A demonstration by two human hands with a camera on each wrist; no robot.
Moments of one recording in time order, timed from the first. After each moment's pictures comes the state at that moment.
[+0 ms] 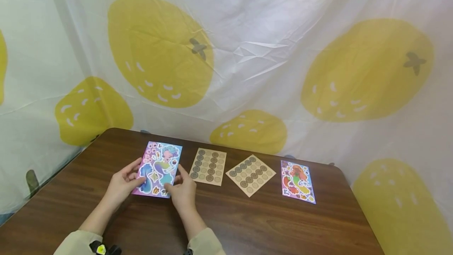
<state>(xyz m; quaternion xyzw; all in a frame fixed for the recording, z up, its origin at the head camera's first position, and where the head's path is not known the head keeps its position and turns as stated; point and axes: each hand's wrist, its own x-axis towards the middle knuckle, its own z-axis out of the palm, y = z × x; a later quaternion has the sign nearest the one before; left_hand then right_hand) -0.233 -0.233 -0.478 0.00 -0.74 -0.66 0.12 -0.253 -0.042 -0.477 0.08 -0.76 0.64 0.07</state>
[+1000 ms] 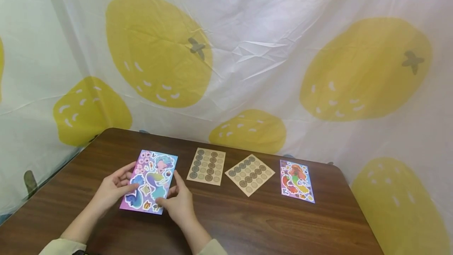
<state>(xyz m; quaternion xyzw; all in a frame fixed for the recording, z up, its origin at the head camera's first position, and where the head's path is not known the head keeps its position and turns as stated) -0.211 -0.247 -0.466 -0.05 -0.77 -0.64 0.09 -0.225 -0.029 -0.474 0.14 -0.75 0.64 -0.03</state>
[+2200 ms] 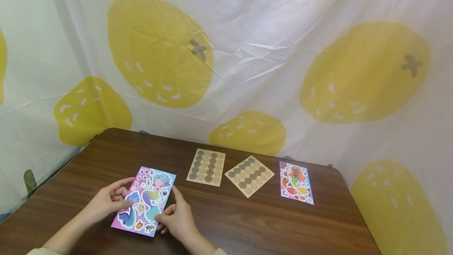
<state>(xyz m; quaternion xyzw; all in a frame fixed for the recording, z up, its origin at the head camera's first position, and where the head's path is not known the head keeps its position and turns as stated) -0.190 -0.264 -0.477 -0.10 -0.79 -0.60 0.00 -0.193 -0.015 -0.479 0.16 -0.72 0.67 -0.13</state>
